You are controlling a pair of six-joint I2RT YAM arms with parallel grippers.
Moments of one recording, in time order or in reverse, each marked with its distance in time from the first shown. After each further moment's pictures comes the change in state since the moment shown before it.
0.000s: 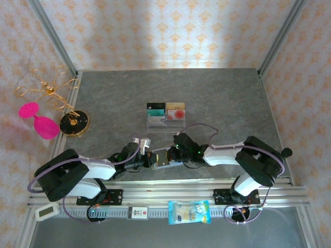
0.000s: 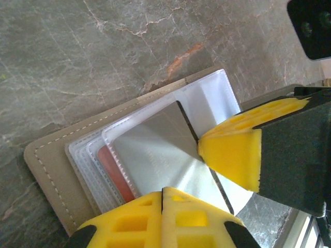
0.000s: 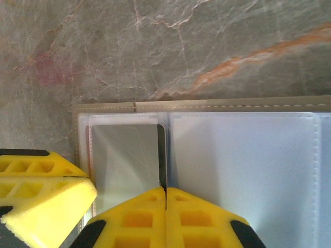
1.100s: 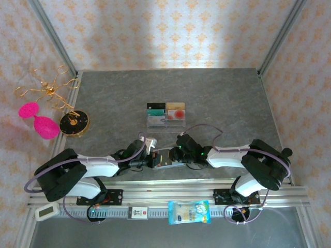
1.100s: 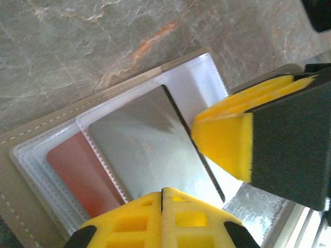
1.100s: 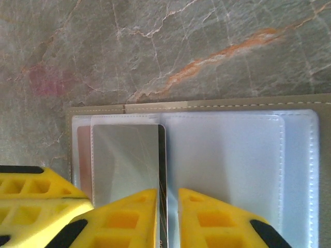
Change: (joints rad) left arm -0.050 0.003 0.113 -0.183 0.005 0.064; right arm 0.000 -0.050 -0.032 -0.019 0.032 0.021
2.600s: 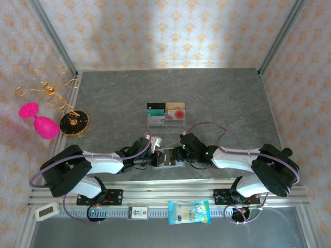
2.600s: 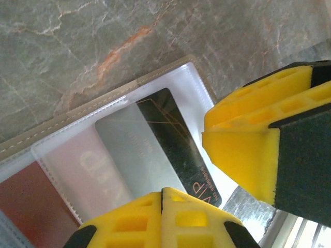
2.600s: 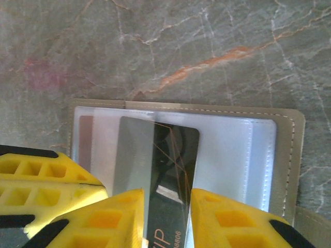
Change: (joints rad) left arm -0.024 0.064 0.082 -0.027 0.009 0.033; right arm -0.029 -0.098 -0.014 -0.098 -0.003 -0.099
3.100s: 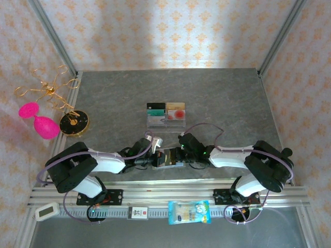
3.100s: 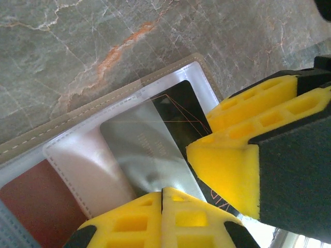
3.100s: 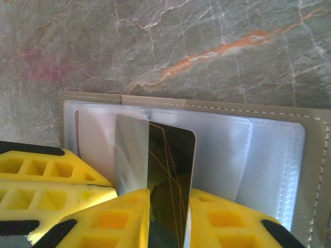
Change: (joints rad) left arm 0.000 0.058 -0.017 0.088 0.003 -0.001; right arm -0.003 0.062 -0.001 0.063 -0.042 0.005
